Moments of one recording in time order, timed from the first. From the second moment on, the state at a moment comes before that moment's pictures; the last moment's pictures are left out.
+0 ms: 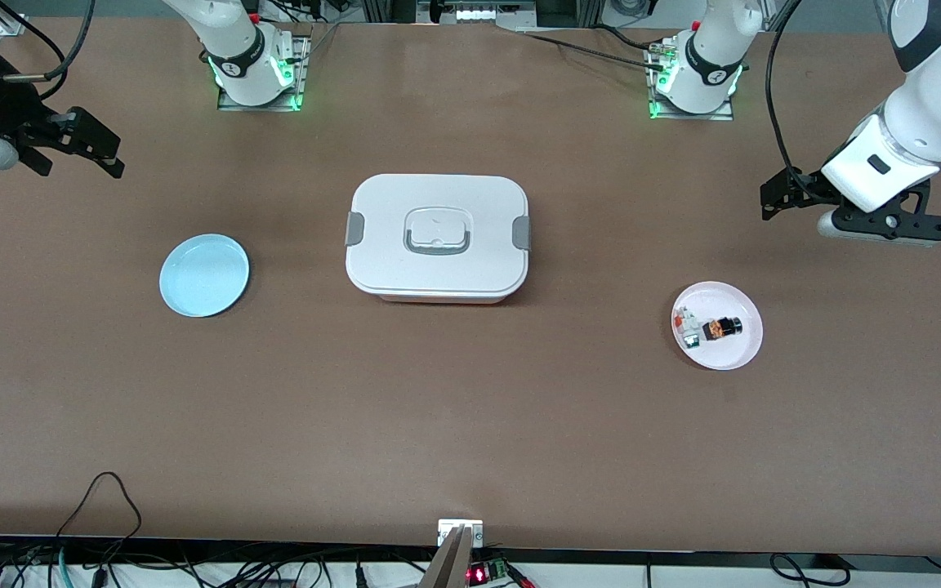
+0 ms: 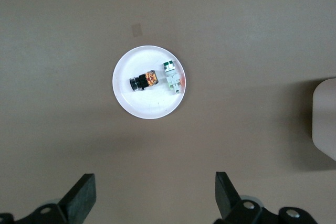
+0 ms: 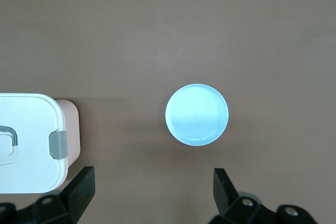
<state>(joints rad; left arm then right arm) -0.01 -0.02 -0.11 -1.76 0.00 1.69 -0.03 0.04 -0.12 0.05 -1.70 0.01 1.63 0.12</state>
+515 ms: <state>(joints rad) -0.01 -0.02 -0.11 -1.76 0.00 1.69 -0.03 0.04 -0.12 0.05 -1.70 0.01 1.63 0.12</state>
